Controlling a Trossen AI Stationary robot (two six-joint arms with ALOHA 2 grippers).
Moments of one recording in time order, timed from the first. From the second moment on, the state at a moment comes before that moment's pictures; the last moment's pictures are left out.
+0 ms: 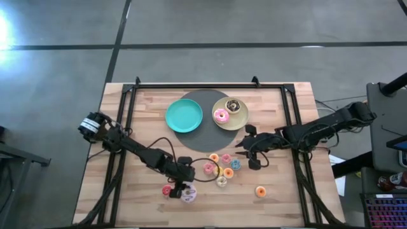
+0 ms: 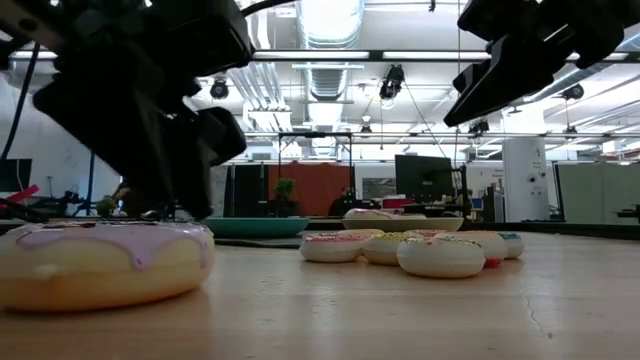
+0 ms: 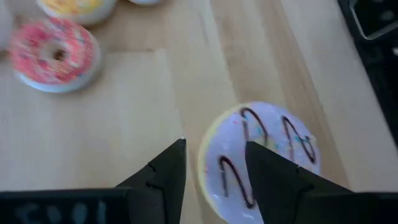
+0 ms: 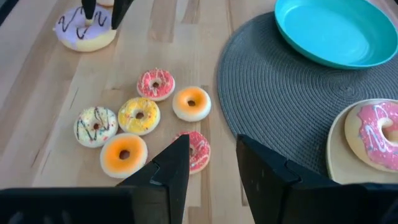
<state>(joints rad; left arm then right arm) -0.43 1.68 0.92 -0.12 0.09 -0.28 0.24 1.15 0.63 -0.18 0.19 0.15</state>
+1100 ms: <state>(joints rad) -0.44 1.73 0.91 -0.08 0.12 -0.32 0.24 1.13 0.63 -0.19 0.19 0.15</state>
